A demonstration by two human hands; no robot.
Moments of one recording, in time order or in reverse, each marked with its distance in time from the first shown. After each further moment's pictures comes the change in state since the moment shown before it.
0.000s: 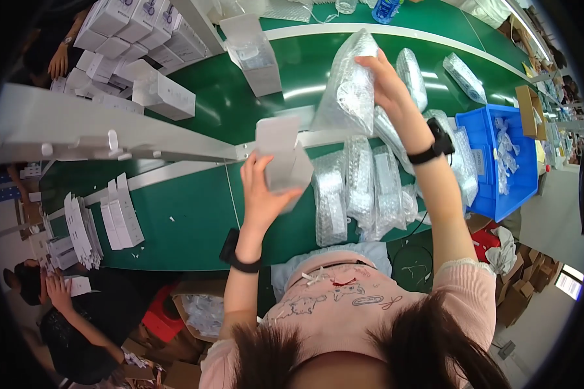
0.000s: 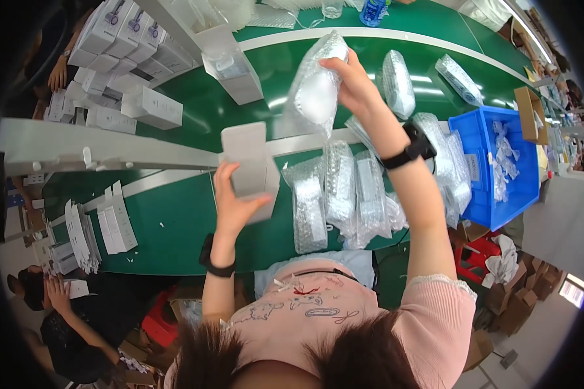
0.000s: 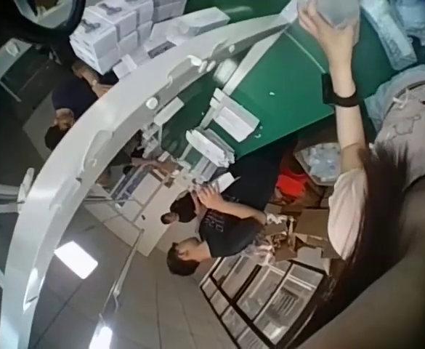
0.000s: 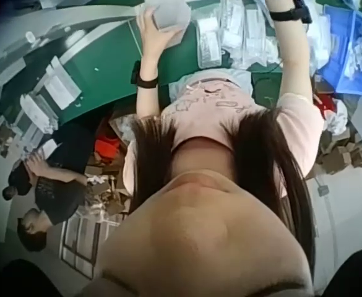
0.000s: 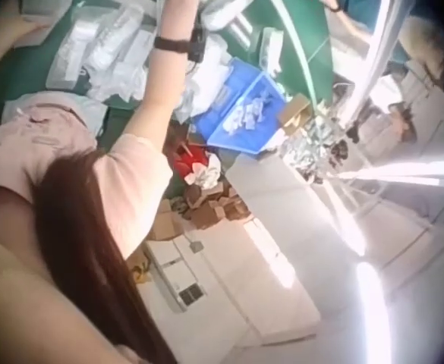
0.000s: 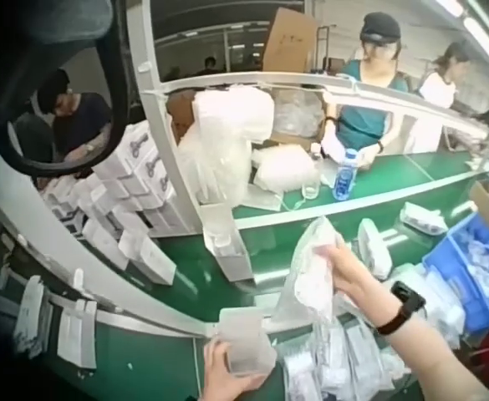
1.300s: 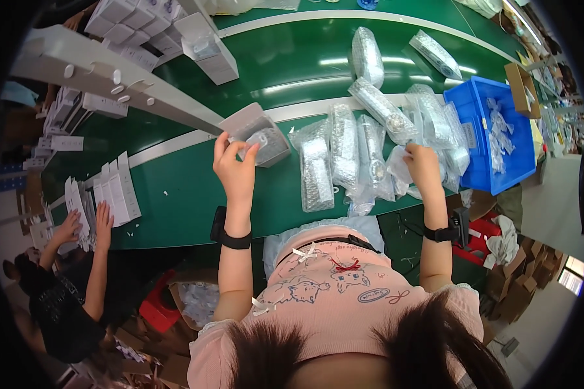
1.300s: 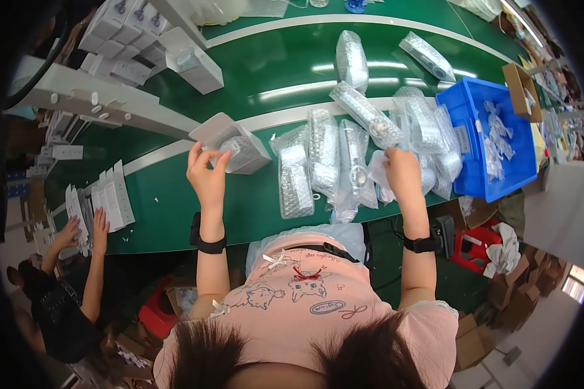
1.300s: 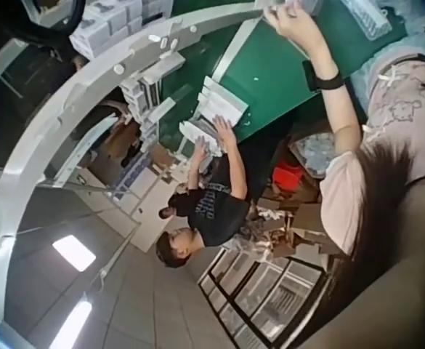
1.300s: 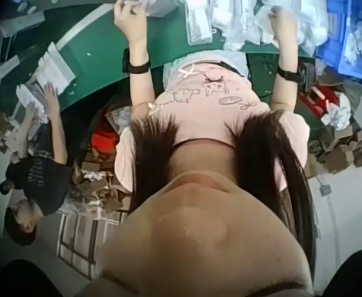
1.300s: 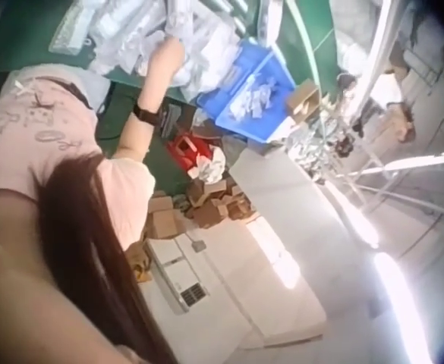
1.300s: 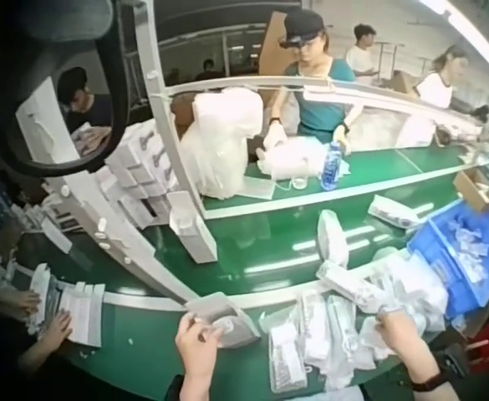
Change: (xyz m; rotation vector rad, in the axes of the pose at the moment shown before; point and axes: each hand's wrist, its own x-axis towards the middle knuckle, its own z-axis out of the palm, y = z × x) left_hand -0.020 -0.017 0.003 -0.007 0.376 -0.111; right_hand -0.221 0.026 -0.090 -1.758 0.226 0.067
